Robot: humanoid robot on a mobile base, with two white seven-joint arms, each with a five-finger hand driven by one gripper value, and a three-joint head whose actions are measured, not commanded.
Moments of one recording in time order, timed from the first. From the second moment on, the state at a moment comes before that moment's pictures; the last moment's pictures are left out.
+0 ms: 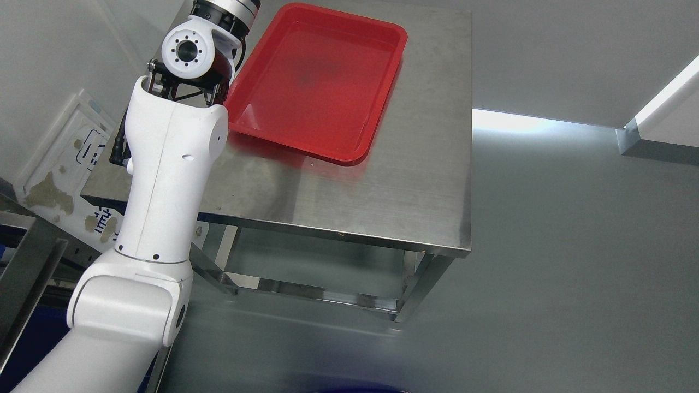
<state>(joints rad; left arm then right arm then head) -0.97 0.00 -0.27 -1.25 0.14 -0.02 -0.19 0.00 0.00 0.00 0.00 0.00 -0.02 -0.03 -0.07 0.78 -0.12</state>
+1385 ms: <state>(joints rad) -0.82 0.00 -0.21 -0.94 0.11 0.02 -0.23 0.00 0.00 0.00 0.00 0.00 -0.02 -0.03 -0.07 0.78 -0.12</state>
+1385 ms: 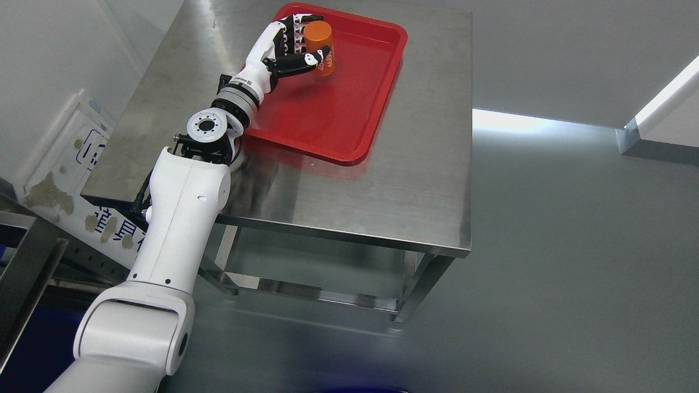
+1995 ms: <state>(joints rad) -0.80 0.00 -0.20 -0.99 0.11 0.05 -0.25 0.00 0.00 0.00 0.00 0.00 -0.02 -0.03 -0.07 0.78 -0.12</state>
